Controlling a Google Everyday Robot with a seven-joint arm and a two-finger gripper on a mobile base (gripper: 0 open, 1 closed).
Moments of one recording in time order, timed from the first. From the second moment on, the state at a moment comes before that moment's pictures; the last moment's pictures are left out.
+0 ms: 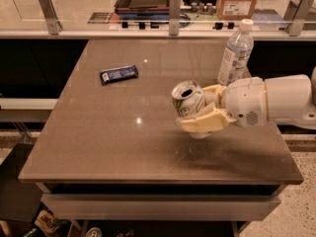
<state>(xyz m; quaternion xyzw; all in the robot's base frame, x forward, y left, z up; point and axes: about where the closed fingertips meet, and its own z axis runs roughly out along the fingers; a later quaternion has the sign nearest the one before) 0.464 -0.066 0.900 -0.50 0.66 0.33 0.45</state>
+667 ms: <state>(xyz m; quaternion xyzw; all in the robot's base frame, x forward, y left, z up) 0.464 -0.087 0.882 -0.44 0.69 0.33 0.47</state>
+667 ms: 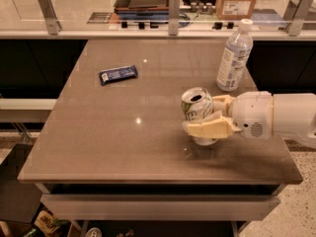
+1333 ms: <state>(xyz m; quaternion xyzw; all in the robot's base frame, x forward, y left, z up) 0.472 -0.096 0.873 -0.37 0.65 0.38 0.54</state>
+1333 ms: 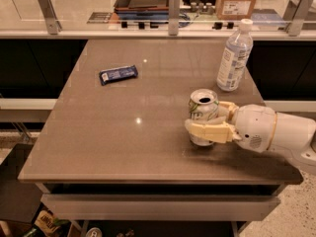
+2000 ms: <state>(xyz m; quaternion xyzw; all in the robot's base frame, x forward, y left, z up) 0.469 -0.096 0.864 -0.38 0.63 0.40 0.55</state>
